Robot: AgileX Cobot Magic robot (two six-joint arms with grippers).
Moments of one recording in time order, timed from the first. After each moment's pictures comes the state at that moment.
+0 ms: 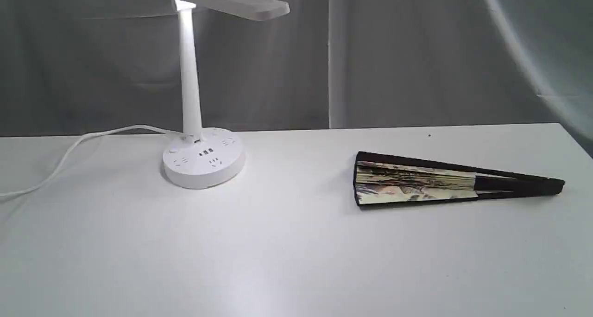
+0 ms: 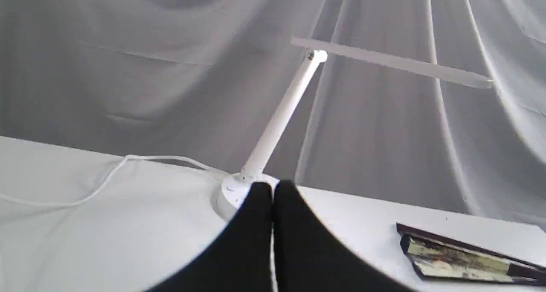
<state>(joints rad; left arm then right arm) 0.01 0.06 -0.51 -0.24 0.62 -0.07 -0.05 0.07 -0.49 0.06 0.68 -0.07</state>
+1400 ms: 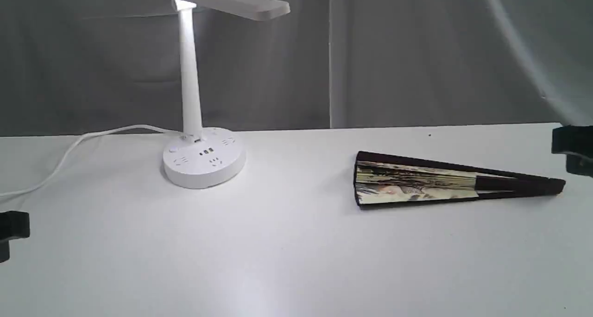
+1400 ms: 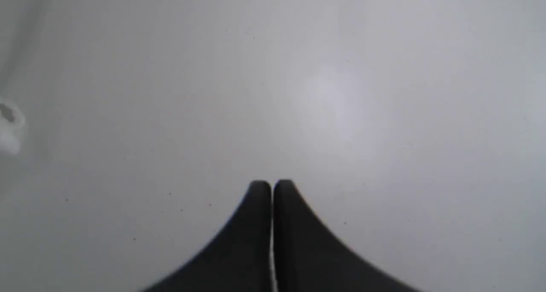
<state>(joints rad) 0.01 1.14 -0.64 -0.25 0.50 0.00 -0.05 1.19 -0.83 0.24 0.50 -0.06</state>
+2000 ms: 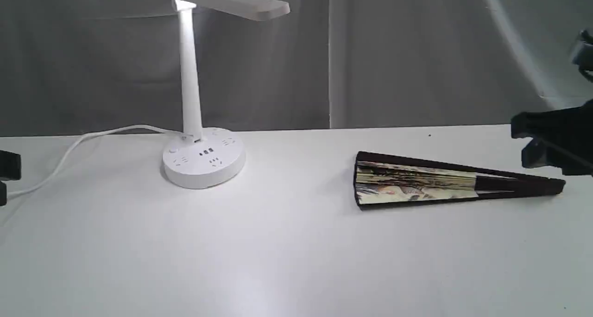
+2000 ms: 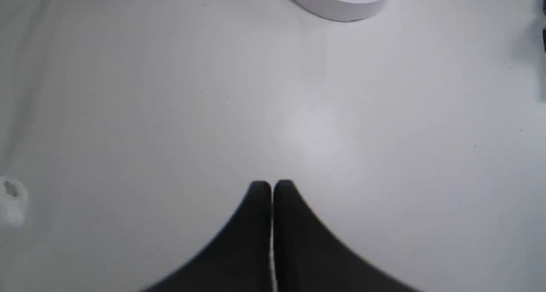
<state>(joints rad) 0.01 1.15 -0.84 -0.27 0.64 0.05 -0.05 1.46 -1.04 0.26 0.61 -0.10</state>
